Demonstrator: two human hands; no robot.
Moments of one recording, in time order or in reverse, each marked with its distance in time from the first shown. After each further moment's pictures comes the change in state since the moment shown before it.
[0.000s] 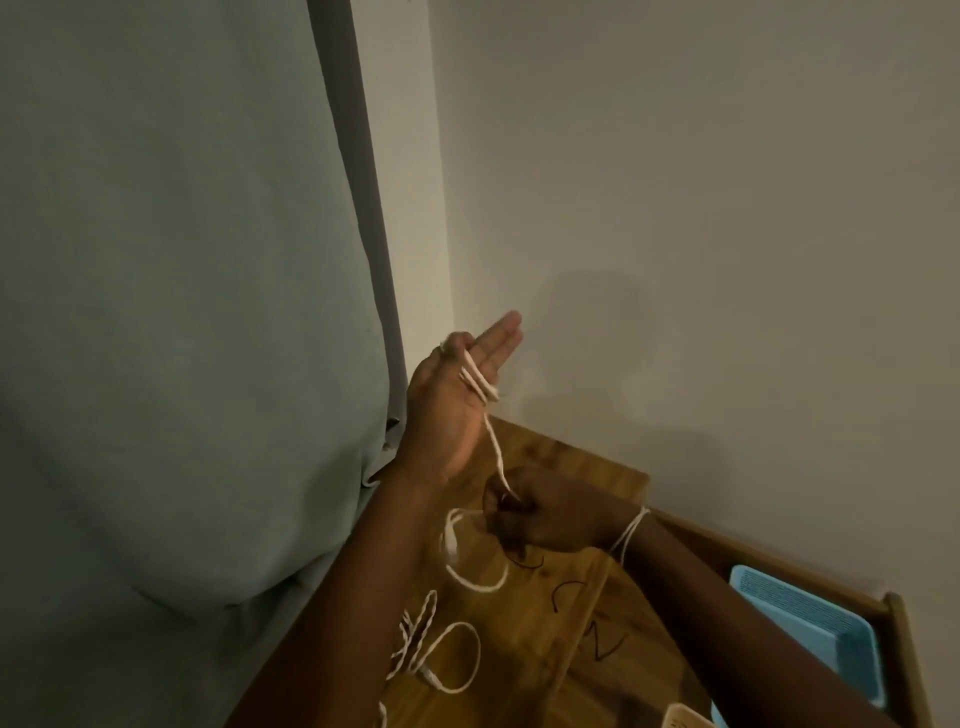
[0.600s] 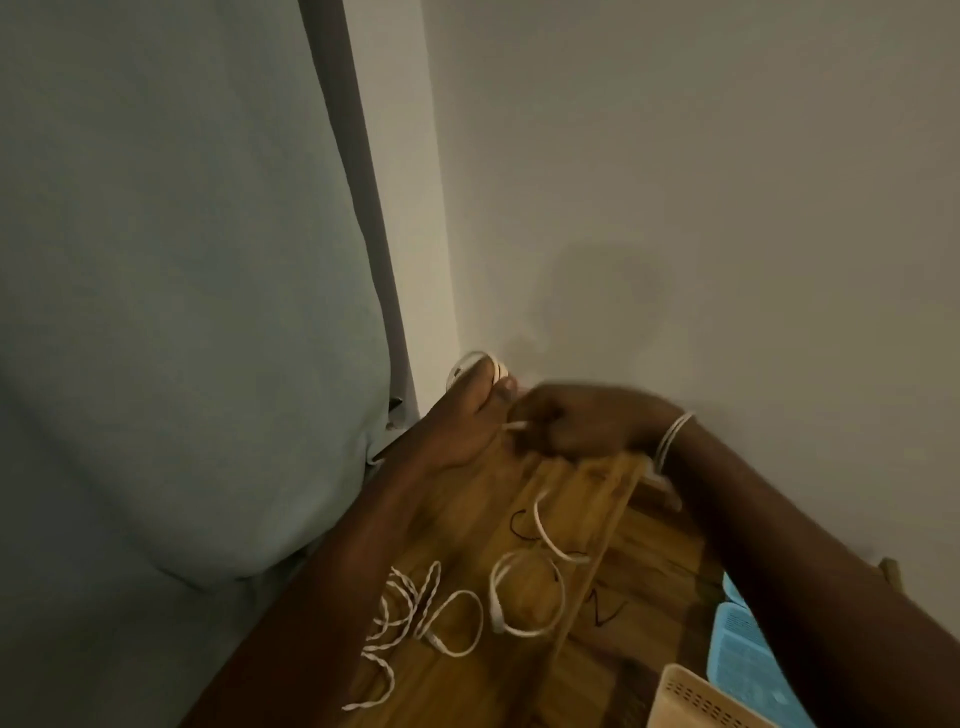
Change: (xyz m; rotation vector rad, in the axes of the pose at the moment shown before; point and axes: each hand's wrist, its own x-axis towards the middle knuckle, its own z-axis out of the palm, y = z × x) left_hand -0.010 -0.026 -0.015 1.072 -0.079 -0.195; right_hand -0.018 -0.043 -0.063 -0.114 -0.087 0.127
